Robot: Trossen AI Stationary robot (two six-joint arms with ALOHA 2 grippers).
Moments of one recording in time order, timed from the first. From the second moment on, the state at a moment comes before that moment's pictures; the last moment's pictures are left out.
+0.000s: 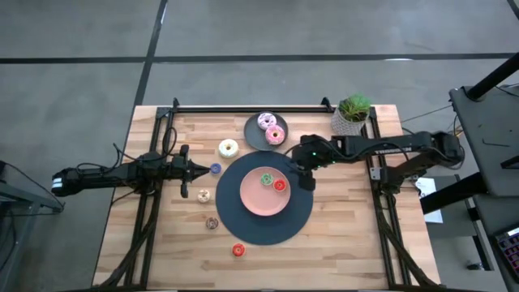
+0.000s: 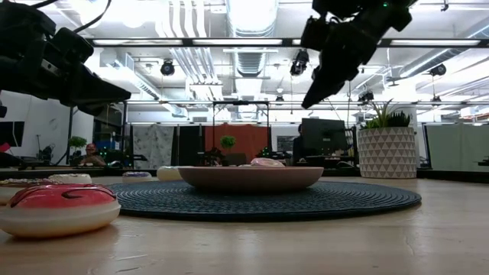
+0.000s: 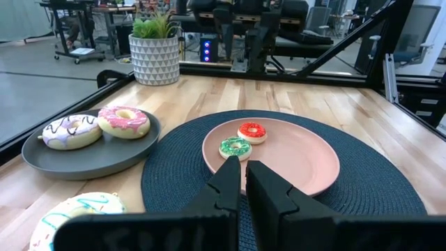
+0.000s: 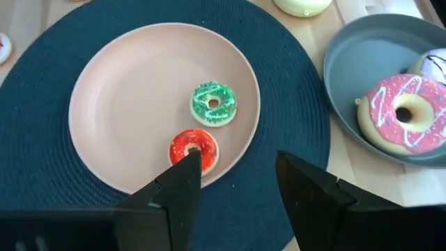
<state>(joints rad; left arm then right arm) 0.13 0.21 0.01 0.02 0.03 -0.04 -0.11 1.37 0.92 -0.39 -0.02 0.03</state>
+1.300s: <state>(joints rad) 0.13 0.21 0.01 0.02 0.03 -0.04 -0.02 0.62 0.39 -0.19 -0.02 -0.02</state>
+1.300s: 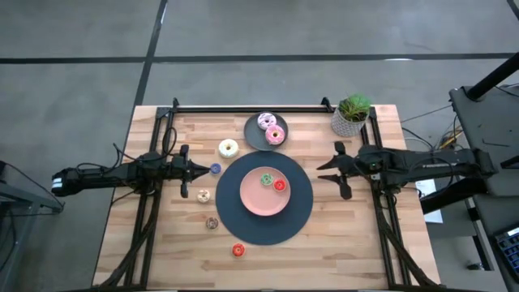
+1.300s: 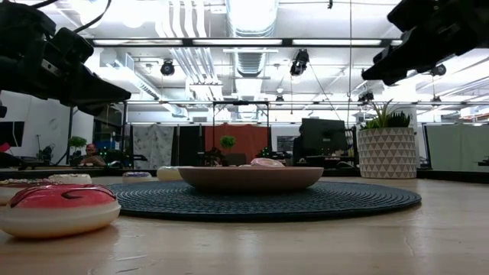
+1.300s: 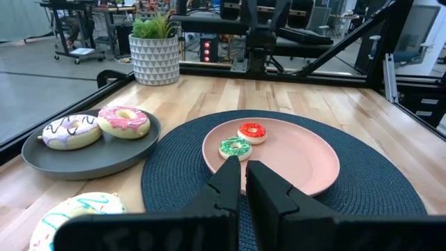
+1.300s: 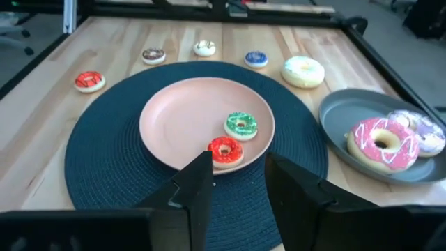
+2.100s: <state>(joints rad) 0.13 0.21 0.01 0.02 0.03 -0.04 -0.02 0.34 0.20 -0.12 -0.02 -0.03</state>
